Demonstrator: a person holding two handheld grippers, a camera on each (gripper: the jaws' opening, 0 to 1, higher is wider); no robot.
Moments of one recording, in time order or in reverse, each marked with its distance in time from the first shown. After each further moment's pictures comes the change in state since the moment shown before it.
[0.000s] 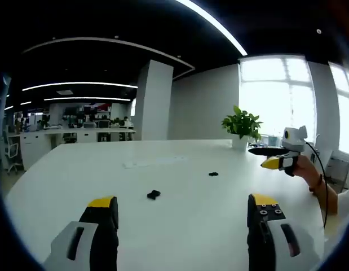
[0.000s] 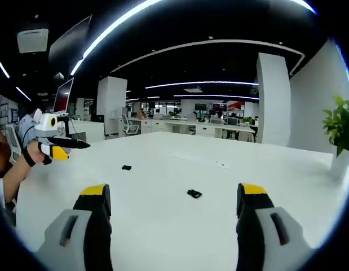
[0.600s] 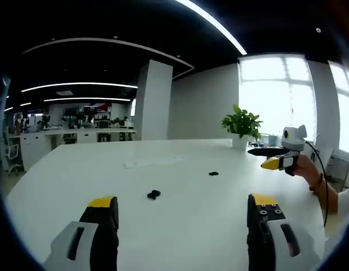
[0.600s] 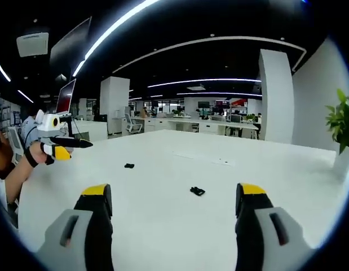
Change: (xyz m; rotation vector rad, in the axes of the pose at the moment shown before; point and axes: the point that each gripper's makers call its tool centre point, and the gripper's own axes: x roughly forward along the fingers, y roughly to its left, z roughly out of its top) left arm 0.000 -0.003 -0.002 0.004 0.003 0.001; right arm -0.003 -0.010 -0.006 -0.034 0.036 -0.035
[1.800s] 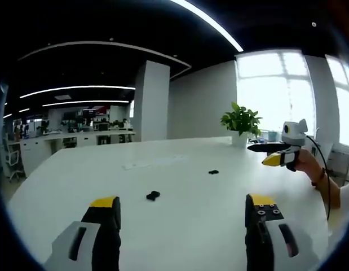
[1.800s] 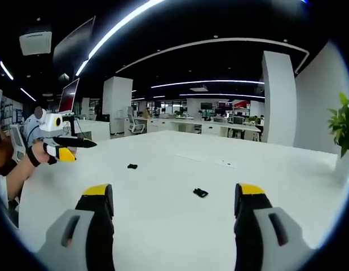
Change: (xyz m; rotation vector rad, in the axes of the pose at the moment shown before) left arm 0.005 -0.001 -0.001 0.038 0.002 0.000; right arm -0.003 0.022 -0.001 -0.015 -0.008 0.026
